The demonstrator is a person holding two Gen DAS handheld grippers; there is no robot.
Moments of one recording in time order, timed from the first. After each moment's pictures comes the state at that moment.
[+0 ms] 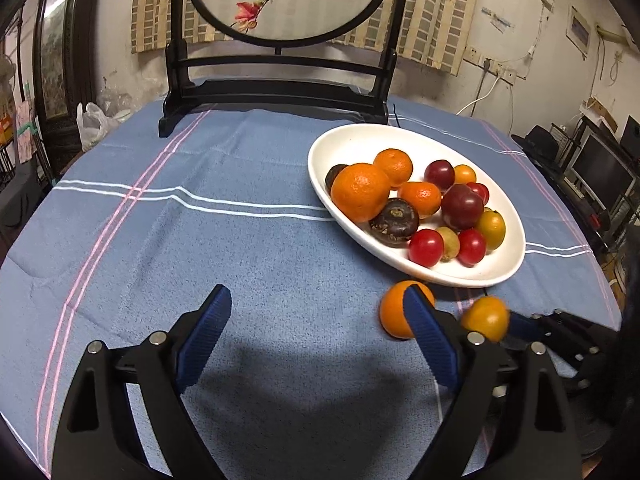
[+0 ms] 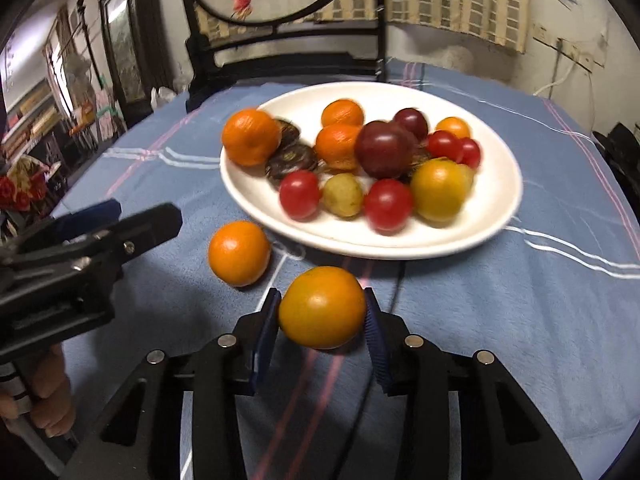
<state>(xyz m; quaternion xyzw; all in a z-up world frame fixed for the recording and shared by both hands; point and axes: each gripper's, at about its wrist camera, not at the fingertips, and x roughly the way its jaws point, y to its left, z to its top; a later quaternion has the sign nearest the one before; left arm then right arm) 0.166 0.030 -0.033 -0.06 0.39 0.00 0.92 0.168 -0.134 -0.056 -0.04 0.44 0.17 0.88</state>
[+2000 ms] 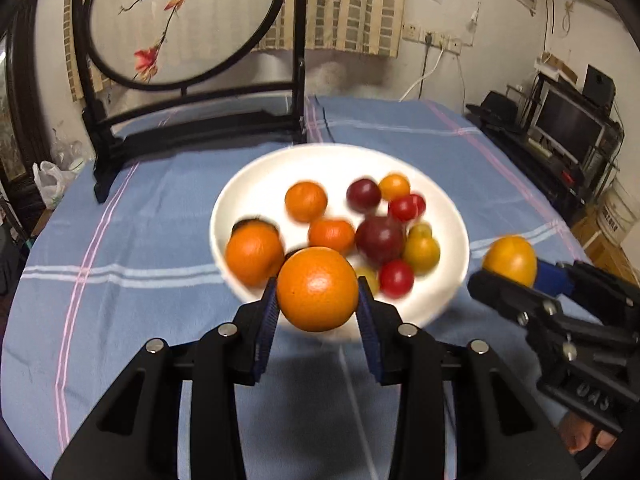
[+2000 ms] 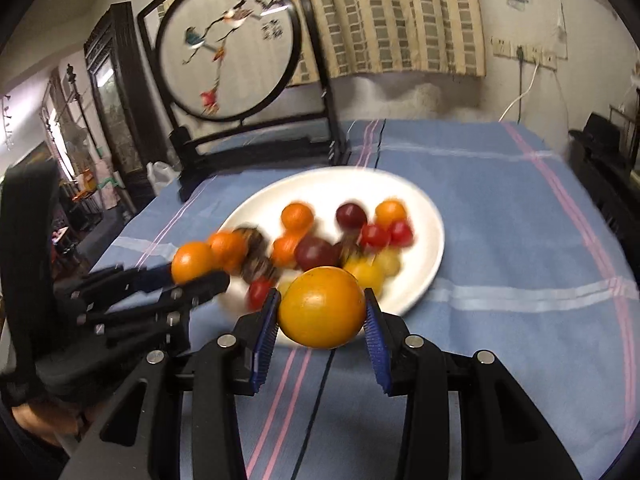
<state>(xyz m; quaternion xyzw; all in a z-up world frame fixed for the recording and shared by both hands) 0.212 -0.032 0.000 0.01 0.38 -0.08 0.92 0.193 -0.185 0.009 0.03 0.36 0.16 0.92</state>
